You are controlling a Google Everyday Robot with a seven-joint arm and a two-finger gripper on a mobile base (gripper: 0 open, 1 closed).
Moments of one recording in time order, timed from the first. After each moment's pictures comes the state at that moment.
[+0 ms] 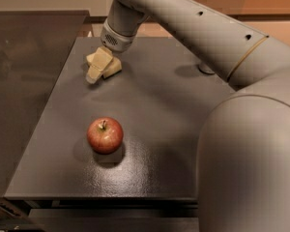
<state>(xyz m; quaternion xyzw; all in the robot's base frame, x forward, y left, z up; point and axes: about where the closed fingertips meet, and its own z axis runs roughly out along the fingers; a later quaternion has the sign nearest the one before) 0.677 0.106 0.856 -0.53 0.82 0.12 0.20</state>
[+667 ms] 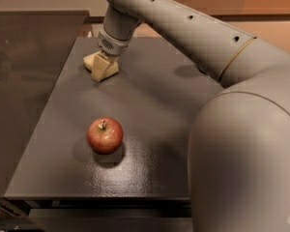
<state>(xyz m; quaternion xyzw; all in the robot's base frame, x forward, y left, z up) 0.681 0.118 0.838 -0.53 0.81 0.12 0.19</state>
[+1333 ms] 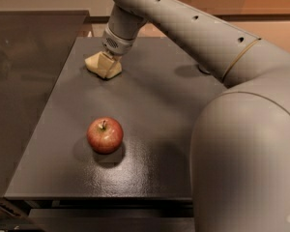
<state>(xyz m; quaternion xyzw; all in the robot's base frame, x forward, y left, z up) 0.689 0.104 0.839 -0.52 0.82 0.12 0.20</state>
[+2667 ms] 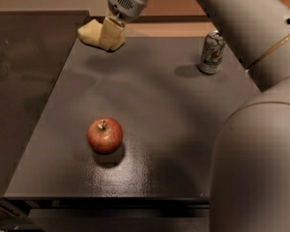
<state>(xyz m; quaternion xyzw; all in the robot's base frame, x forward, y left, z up) 0.647 0.085 0.957 -0.60 0.75 0.15 0.24</state>
